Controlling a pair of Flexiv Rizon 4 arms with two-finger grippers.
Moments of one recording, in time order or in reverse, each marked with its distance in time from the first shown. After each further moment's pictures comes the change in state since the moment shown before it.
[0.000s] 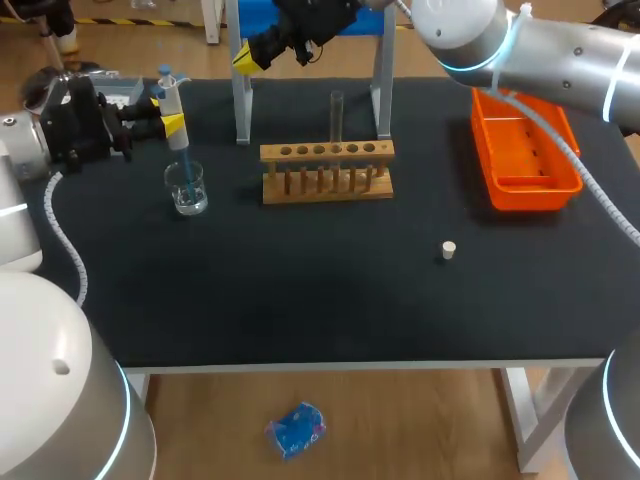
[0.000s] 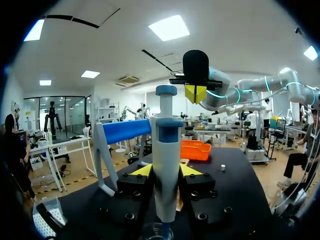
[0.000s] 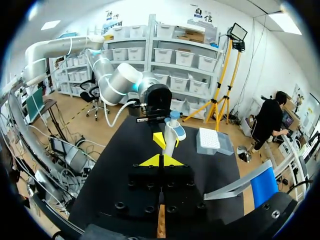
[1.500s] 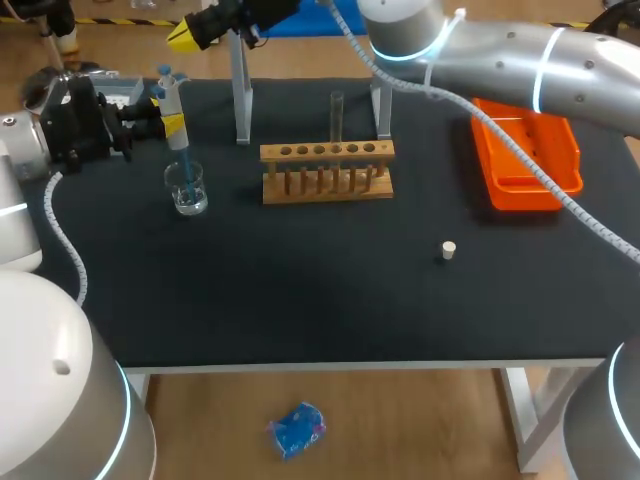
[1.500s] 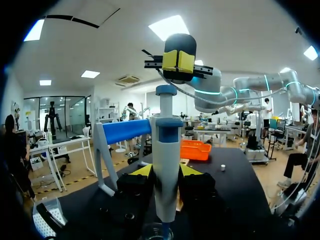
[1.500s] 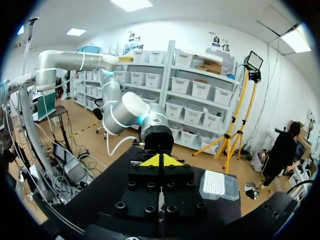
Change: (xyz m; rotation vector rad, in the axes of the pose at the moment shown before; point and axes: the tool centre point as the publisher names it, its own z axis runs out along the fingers) left arm 0.000 0.000 0.000 0.000 0.000 0.000; right arm -0.019 0.078 0.053 -0.269 0.138 -0.128
